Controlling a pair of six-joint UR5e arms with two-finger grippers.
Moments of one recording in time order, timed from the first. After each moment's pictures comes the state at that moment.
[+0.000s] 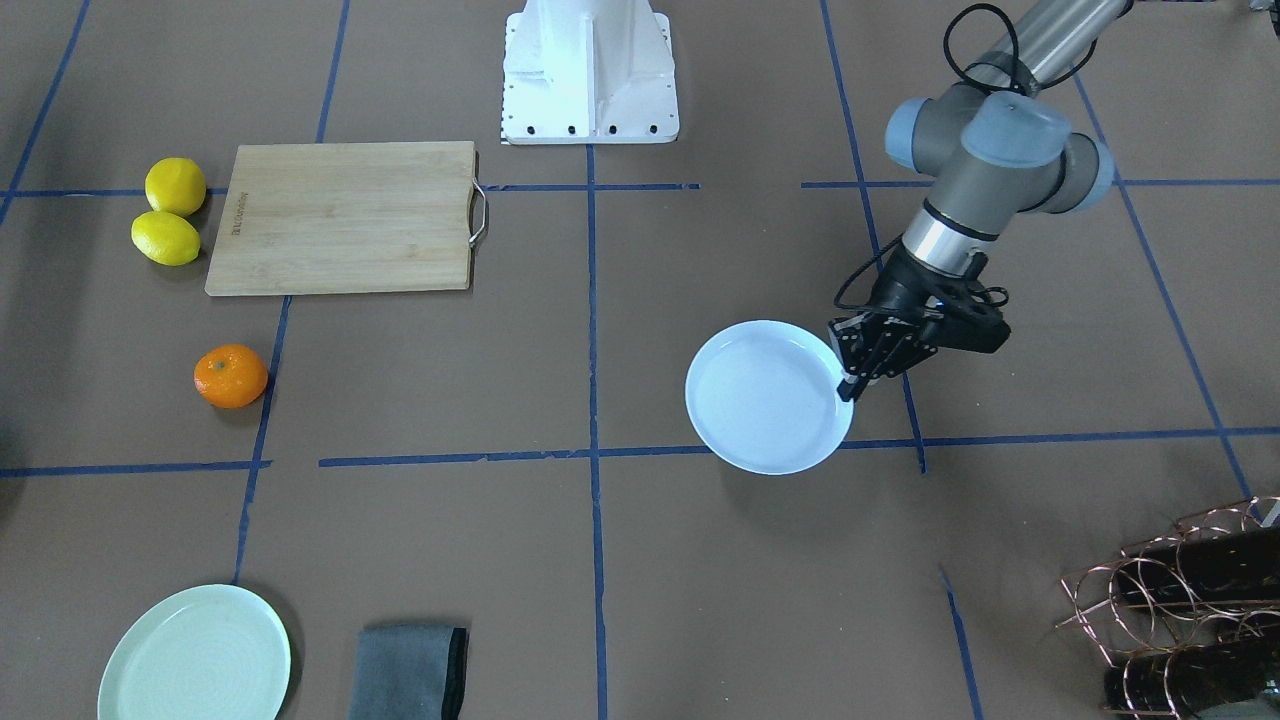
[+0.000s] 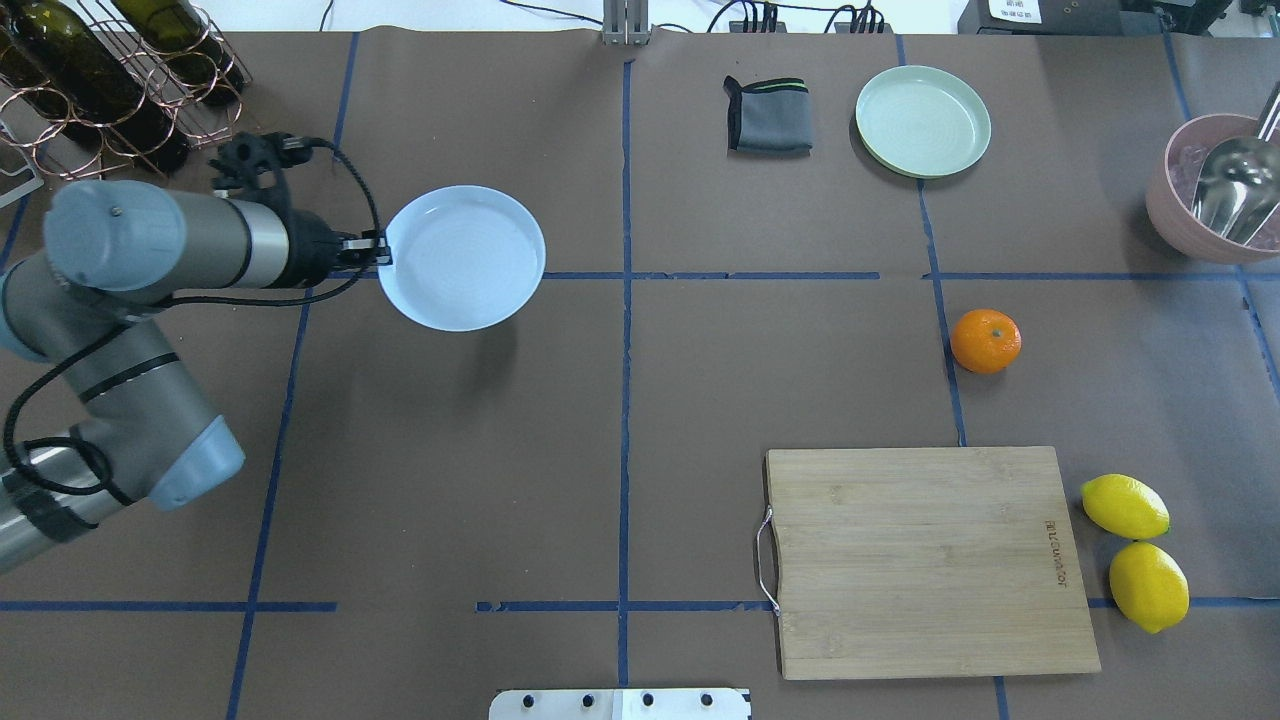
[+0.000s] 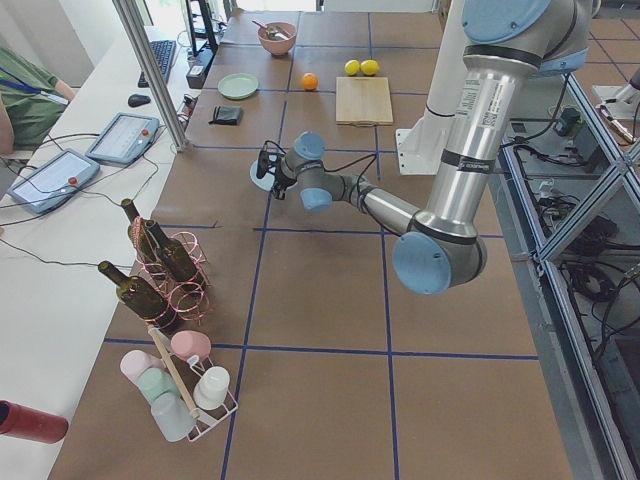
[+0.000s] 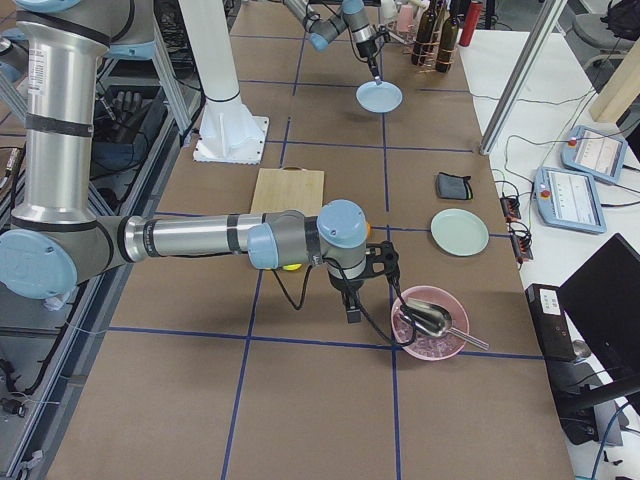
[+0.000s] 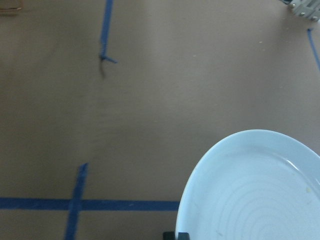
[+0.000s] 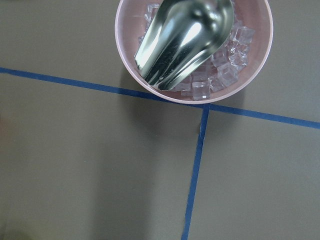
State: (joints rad) left arm -0.72 -1.96 -1.62 -2.29 -1.79 -1.26; right arm 1.55 -1.71 1.82 -1.48 2.37 -0.02
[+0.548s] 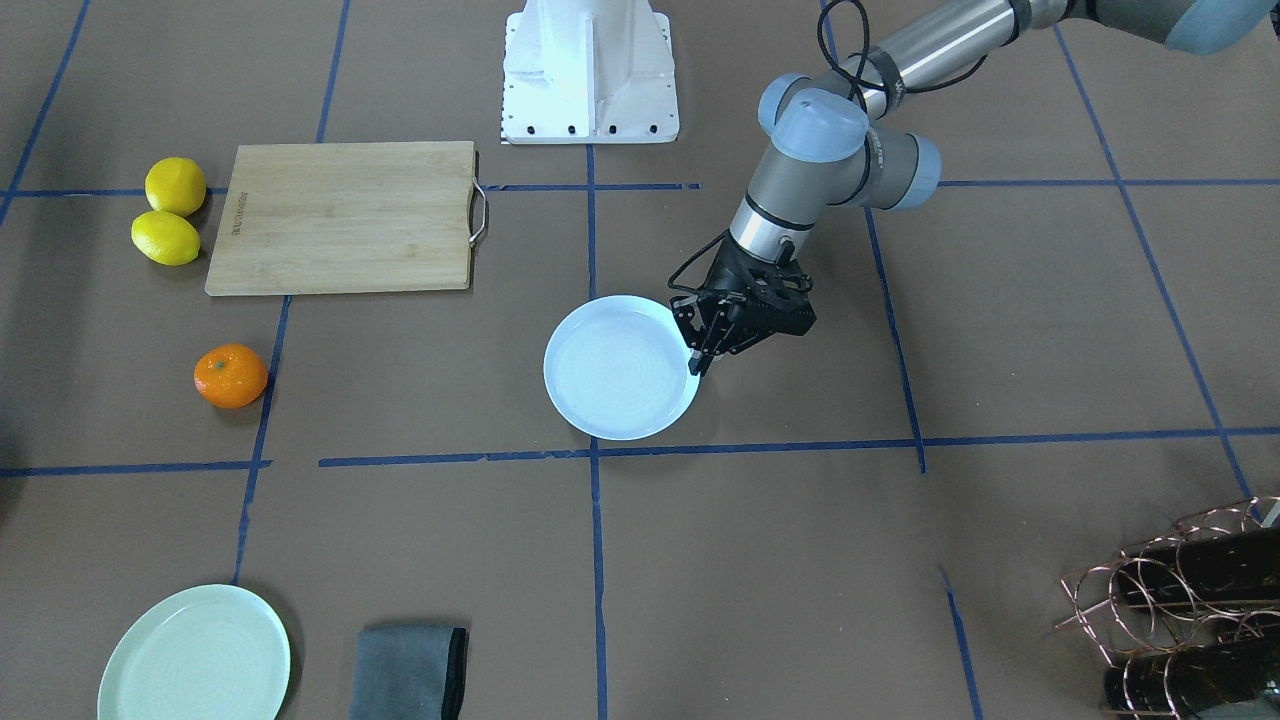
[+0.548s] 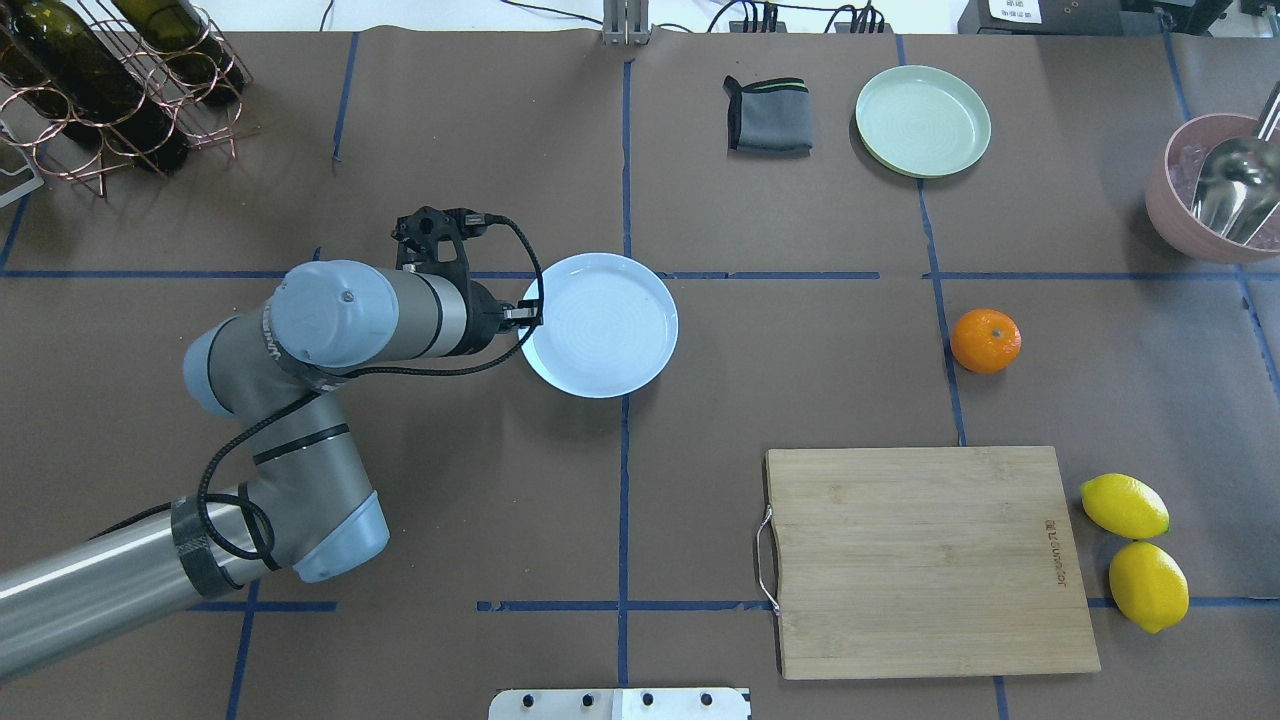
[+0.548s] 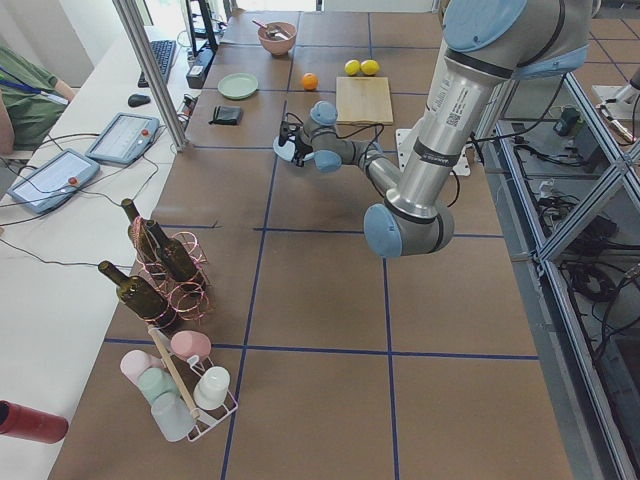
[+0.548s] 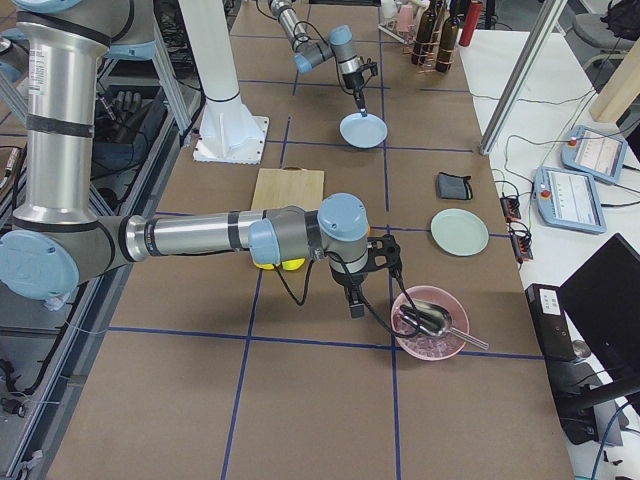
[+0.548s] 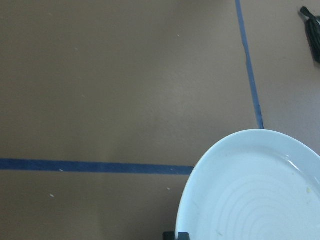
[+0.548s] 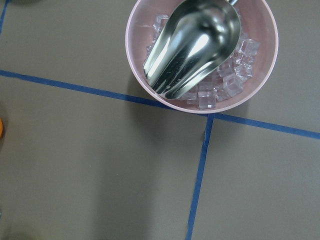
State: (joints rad) left arm -0.53 -2.11 -1.53 -2.23 -1.66 -1.30; right arm 1.55 -1.71 1.84 -1.48 2.37 -0.02
